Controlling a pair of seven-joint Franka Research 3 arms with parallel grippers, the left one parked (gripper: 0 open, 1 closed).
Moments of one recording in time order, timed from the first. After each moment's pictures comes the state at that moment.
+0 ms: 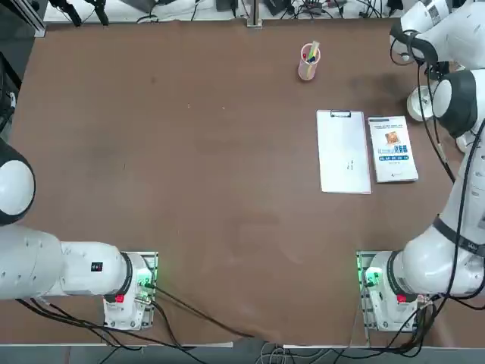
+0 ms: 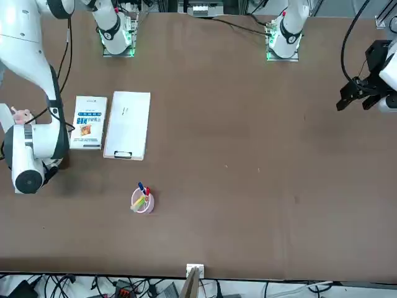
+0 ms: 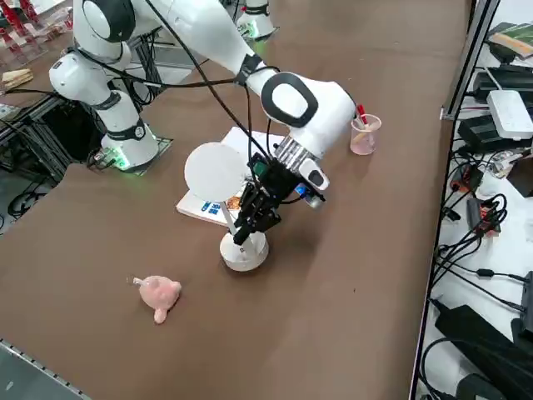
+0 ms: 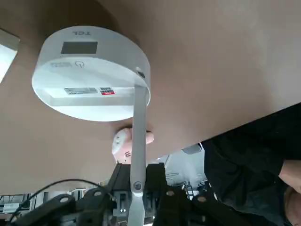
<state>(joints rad) -0.04 0.75 -0.12 -1.40 -0.74 1.64 -0.65</state>
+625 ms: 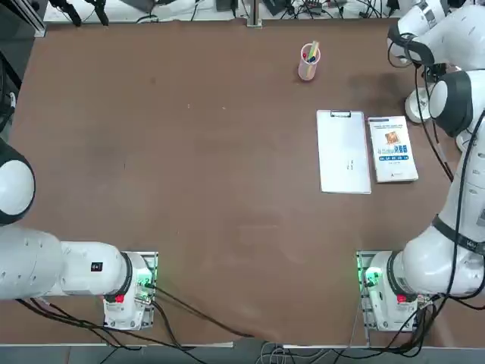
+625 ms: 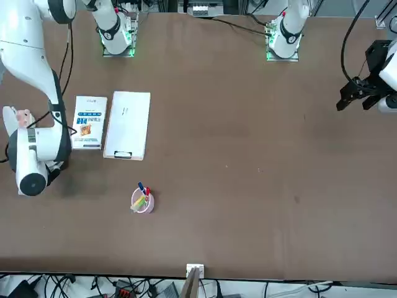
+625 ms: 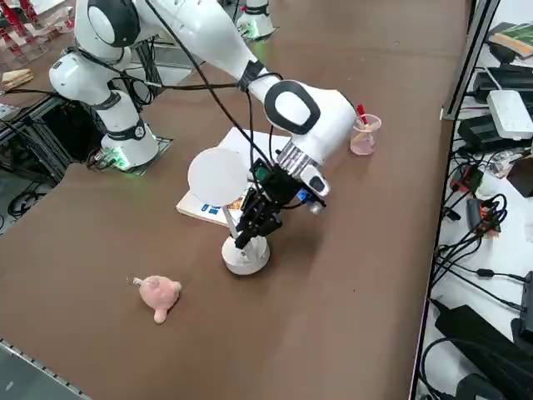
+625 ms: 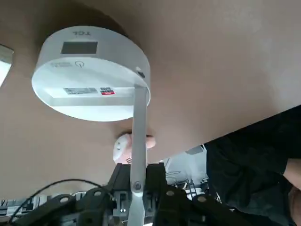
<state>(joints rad) -0.04 0.79 -0.12 -1.37 -0.74 1.64 -0.61</state>
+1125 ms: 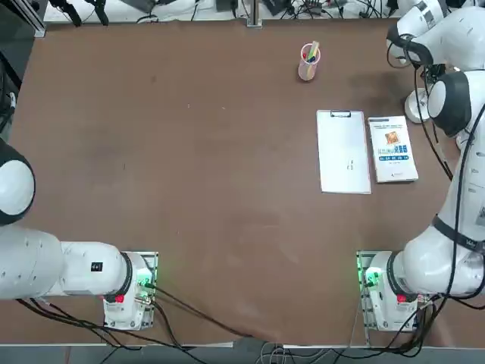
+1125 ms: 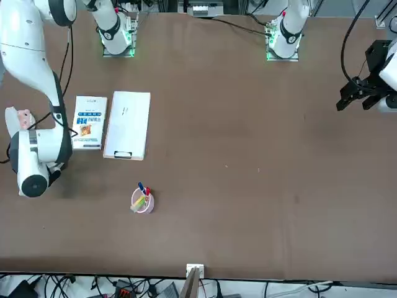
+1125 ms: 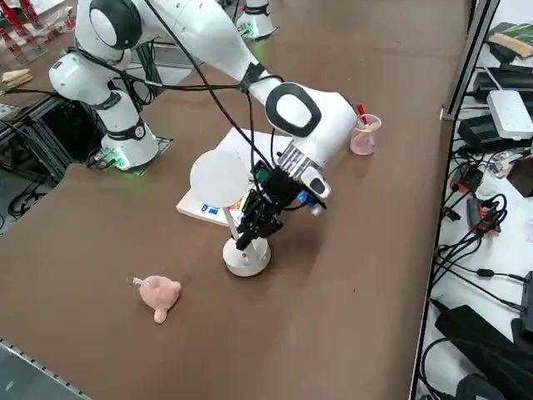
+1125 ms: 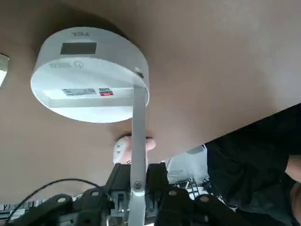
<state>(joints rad) -0.04 0.80 -0.12 -1.36 -0.74 1.64 -0.59</state>
